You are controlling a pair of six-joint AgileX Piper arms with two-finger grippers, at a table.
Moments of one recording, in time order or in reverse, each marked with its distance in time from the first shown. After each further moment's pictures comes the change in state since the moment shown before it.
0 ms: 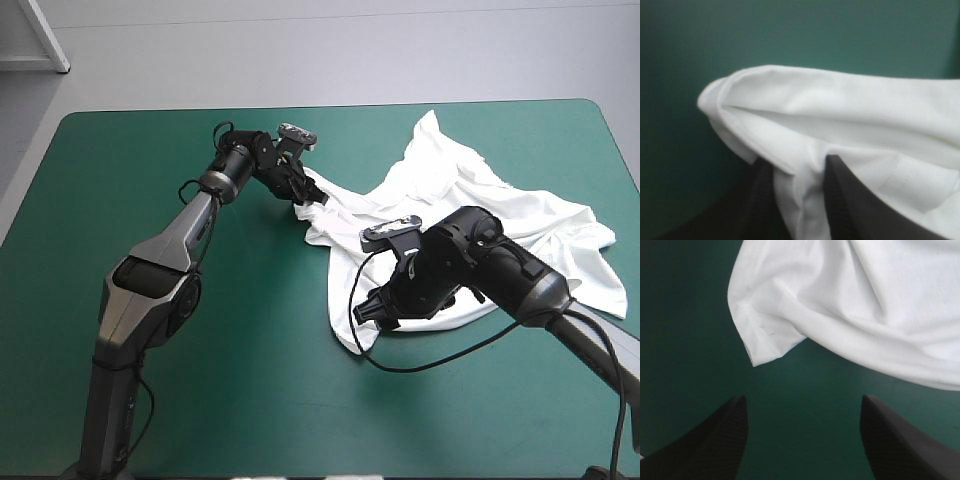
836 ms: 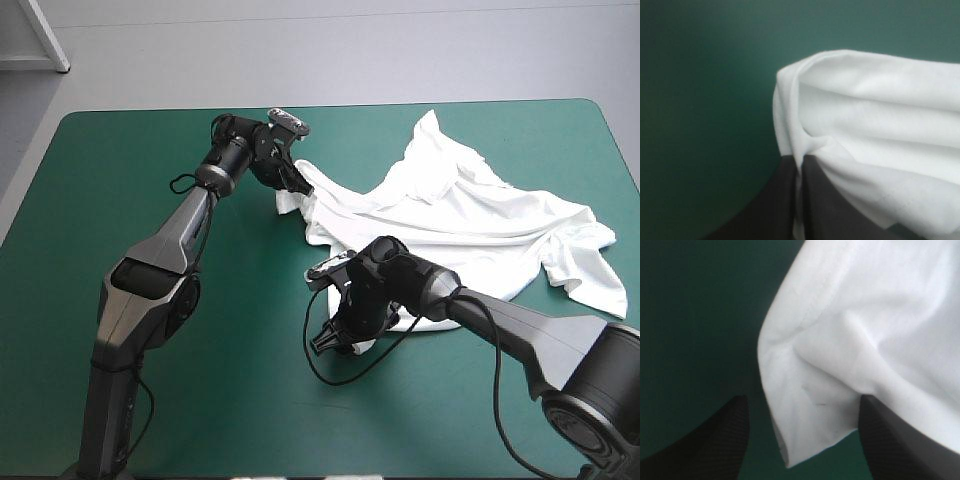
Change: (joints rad) left arm -0.003 -0.012 -0.092 0.206 0.077 -0.034; right arm 0.139 0.298 0.000 -0.016 -0.175 -0.042
